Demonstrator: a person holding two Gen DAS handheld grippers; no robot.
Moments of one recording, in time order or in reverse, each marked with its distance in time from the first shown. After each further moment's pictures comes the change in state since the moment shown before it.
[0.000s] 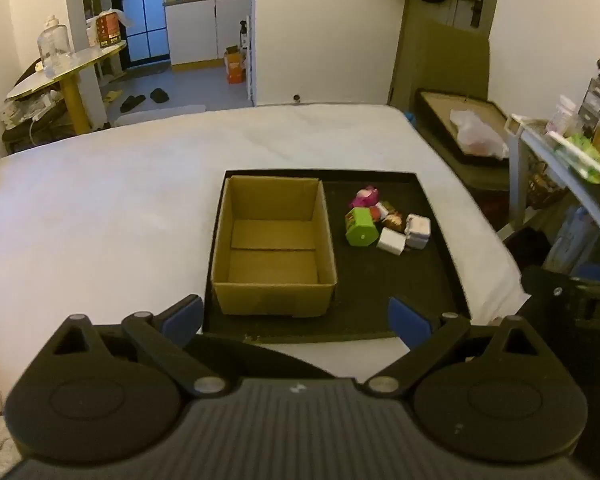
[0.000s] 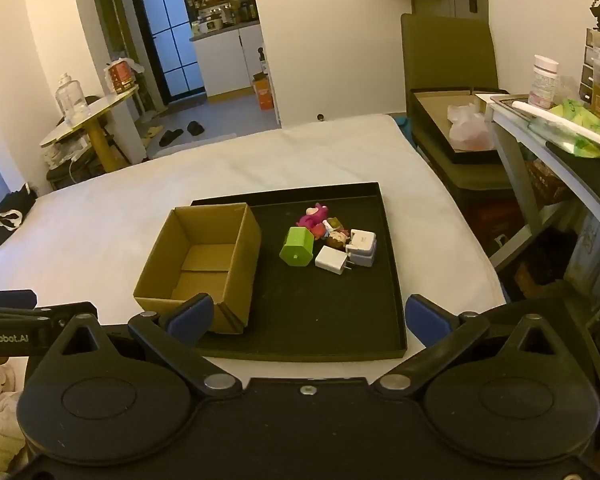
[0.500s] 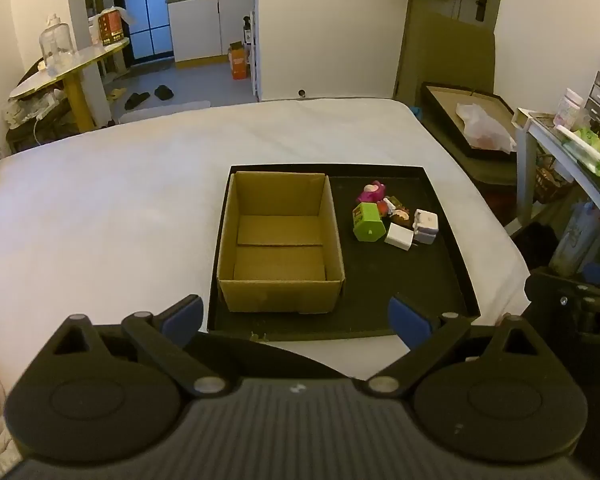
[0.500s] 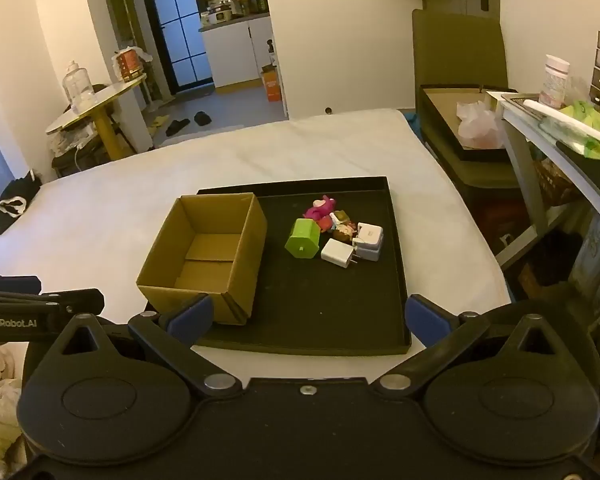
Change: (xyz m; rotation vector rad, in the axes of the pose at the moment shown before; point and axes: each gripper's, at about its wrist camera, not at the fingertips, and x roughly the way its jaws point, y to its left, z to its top) left arm 0.010 -0.002 -0.002 0.013 0.033 0.022; right arm 0.002 0.000 -0.001 -0.027 0.016 0.012
